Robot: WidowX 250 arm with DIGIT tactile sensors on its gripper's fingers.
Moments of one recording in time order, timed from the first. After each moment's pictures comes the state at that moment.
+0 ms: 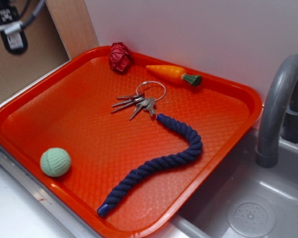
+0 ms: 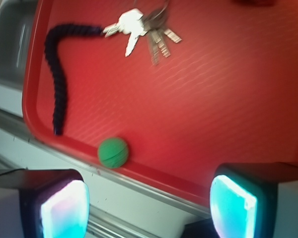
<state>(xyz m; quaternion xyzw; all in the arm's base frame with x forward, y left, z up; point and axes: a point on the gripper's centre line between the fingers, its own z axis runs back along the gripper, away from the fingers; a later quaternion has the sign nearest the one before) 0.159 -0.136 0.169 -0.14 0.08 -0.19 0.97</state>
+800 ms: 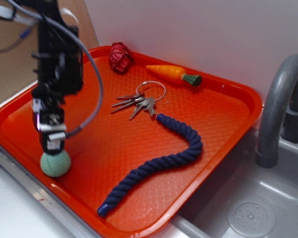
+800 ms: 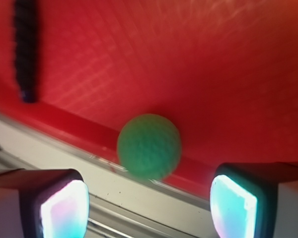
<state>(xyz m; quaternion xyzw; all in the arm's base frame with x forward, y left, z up) 0.119 -0.197 0.070 -0.08 0.24 -0.19 0.95</state>
